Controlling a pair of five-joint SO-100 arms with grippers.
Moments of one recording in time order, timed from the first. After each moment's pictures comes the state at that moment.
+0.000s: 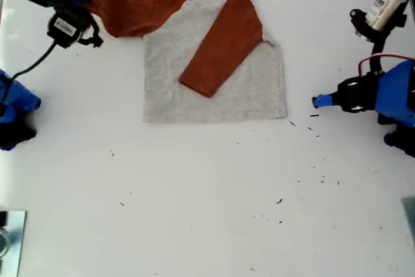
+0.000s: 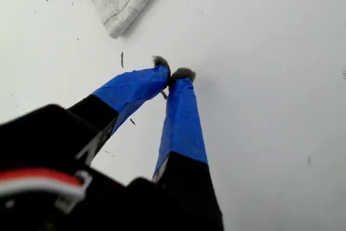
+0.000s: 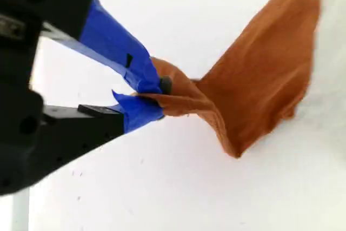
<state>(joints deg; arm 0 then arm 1) -54.9 116.3 109.7 68.6 16.6 18.8 200.0 174.1 77.7 -27.8</state>
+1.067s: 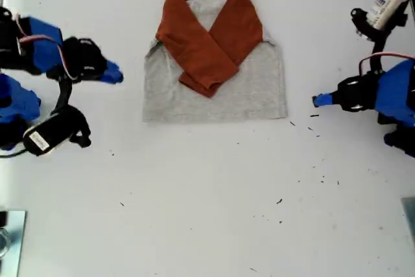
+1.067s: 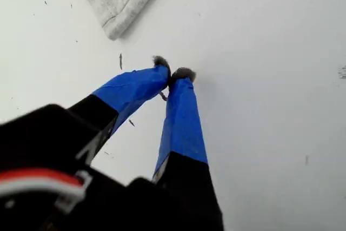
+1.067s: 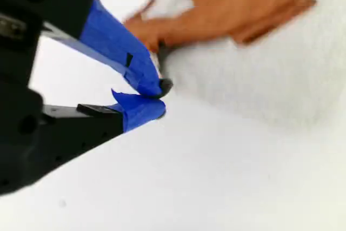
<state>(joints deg) -25.0 140.6 147.7 52.7 8.6 19.4 200.0 174.2 77.7 -27.8</state>
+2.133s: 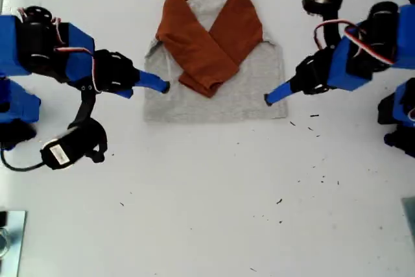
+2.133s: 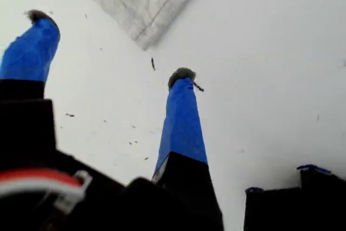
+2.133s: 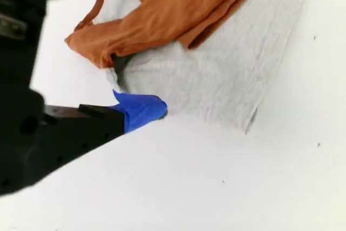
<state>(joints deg) -16.3 116.5 121.0 63.9 8.0 19.9 126.0 118.3 81.7 -27.6</state>
